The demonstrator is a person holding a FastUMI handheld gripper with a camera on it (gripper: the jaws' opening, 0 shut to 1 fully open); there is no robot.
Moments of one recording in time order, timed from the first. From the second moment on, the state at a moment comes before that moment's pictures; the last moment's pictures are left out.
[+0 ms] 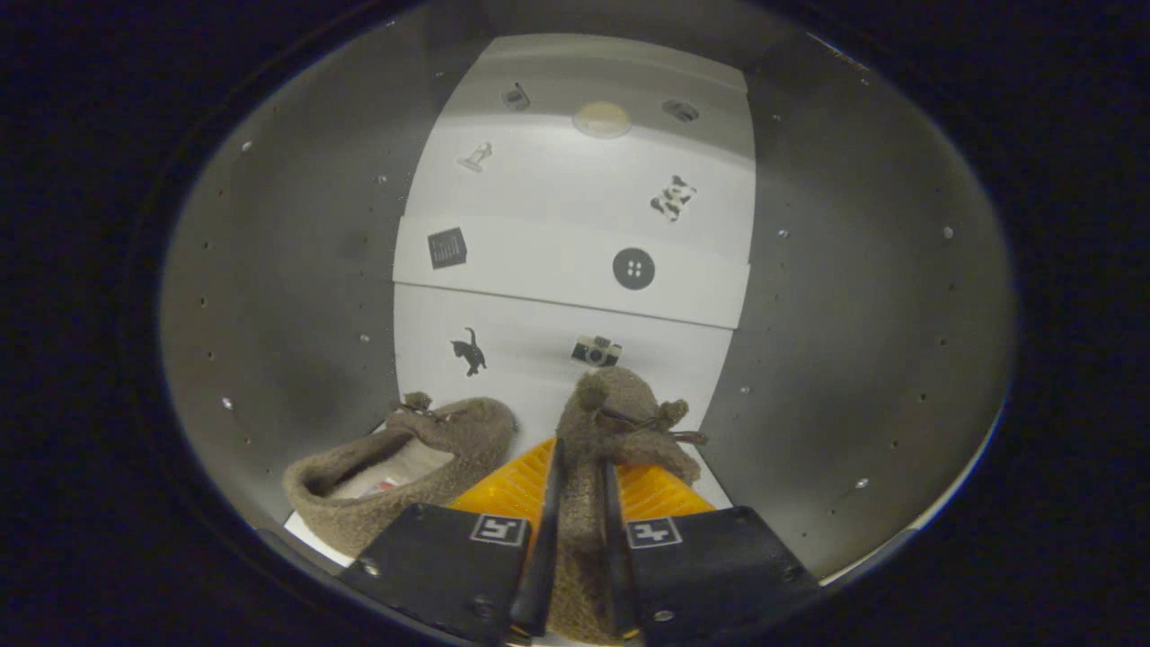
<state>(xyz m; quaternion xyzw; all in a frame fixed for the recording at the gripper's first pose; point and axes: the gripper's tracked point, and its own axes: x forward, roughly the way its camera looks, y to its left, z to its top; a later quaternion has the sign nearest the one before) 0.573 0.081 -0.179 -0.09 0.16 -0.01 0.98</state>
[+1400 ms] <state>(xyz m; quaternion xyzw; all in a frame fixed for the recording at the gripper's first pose) 0.307 0.078 0.000 -0.06 0.15 0.04 0.99</state>
